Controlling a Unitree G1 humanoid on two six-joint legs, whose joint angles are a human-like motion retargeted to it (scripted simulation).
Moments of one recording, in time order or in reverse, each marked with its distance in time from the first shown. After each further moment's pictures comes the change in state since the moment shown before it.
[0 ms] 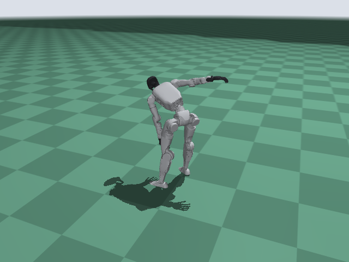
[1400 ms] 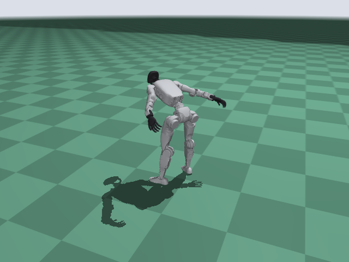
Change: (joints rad) left arm 1.090 0.150 0.118 -0.356 0.163 0.370 -0.371; right arm -0.274 -0.092 0.202 -0.011 -0.283 0.026 -0.187; waist 0.259 0.309 0.000; left_leg -0.070 -0.071 -0.099 0.017 0.010 0.039; right_leg 0.068 -0.100 -0.126 -0.007 -0.046 0.011
